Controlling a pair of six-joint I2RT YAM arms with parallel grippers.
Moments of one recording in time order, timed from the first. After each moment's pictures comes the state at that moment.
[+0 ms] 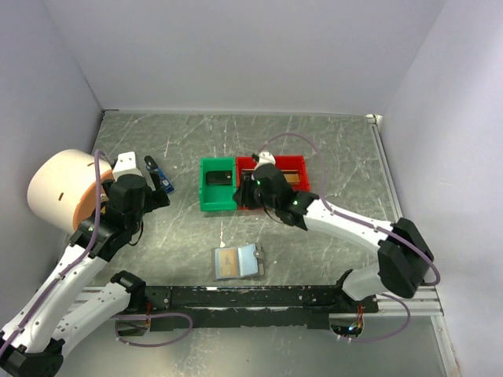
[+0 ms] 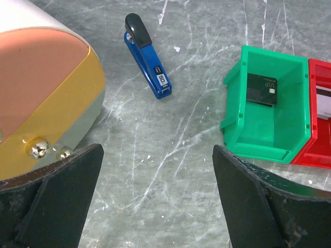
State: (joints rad) left arm -0.49 0.73 0.83 -0.63 -0.55 -0.44; right arm 0.84 1.45 1.00 -0.08 0.12 0.54
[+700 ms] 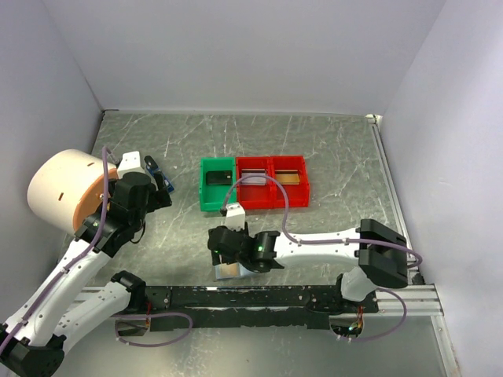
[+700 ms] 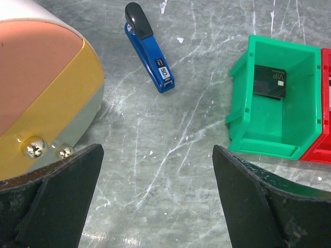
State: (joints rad) left arm -0.49 0.77 0.83 -0.64 -0.55 -0.44; right arm 1.34 1.54 0.95 -0.31 0.44 0.92
